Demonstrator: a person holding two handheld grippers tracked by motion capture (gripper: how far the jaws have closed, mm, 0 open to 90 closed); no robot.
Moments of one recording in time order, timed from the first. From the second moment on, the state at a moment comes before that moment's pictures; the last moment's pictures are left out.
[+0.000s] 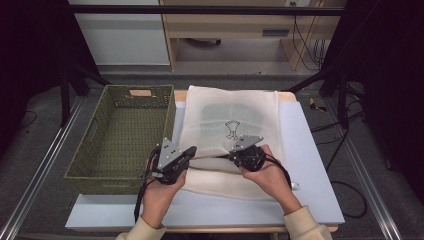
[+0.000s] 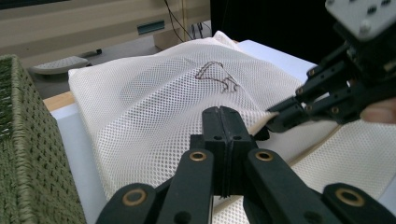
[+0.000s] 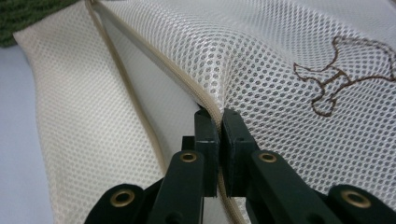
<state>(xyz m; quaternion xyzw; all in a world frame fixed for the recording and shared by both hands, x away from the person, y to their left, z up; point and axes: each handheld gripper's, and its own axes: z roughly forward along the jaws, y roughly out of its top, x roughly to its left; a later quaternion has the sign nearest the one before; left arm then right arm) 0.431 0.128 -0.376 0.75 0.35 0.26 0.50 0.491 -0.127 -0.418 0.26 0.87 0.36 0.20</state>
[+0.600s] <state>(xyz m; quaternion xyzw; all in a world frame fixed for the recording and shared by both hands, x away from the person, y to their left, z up) 0.430 0.142 -0.366 0.74 0.35 0.27 0.51 0.479 -0.126 -0.440 0.27 0.88 0.34 0.19</state>
